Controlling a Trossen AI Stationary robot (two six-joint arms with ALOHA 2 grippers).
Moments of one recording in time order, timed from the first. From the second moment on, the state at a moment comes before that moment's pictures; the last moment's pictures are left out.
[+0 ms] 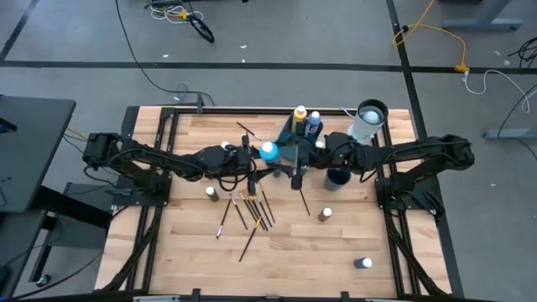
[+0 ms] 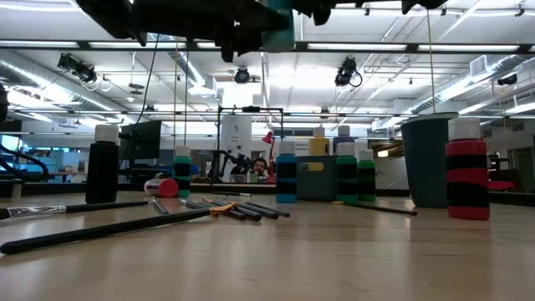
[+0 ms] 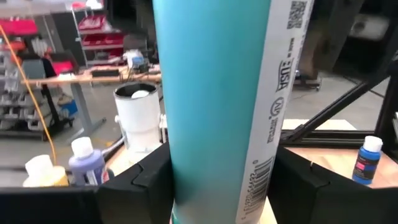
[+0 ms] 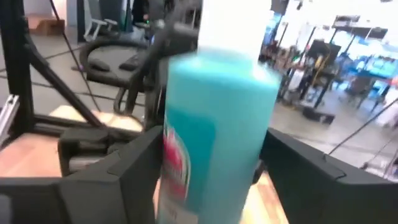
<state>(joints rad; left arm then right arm) -0.04 1.45 0.74 0.71 -0.19 0.05 -0.03 1.40 0.97 0.49 0.06 -0.25</state>
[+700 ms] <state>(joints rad) -0.03 1.46 0.74 0.60 -0.24 0.06 -0.03 1.40 1.23 0.00 0.03 -0.16</state>
